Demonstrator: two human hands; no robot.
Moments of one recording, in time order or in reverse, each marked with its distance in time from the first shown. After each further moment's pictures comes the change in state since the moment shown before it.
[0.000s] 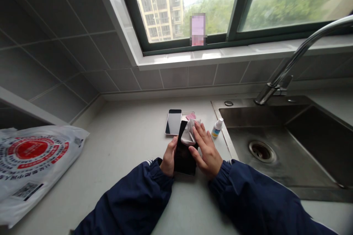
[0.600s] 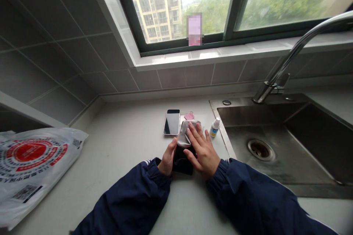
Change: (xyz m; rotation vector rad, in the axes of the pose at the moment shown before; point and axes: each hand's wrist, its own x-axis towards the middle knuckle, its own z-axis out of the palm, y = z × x) left_hand 0.002 -0.002 -0.008 0.049 0.010 -0.015; right_hand 0.003 -0.006 -0.005 -0.190 -0.069 -0.090
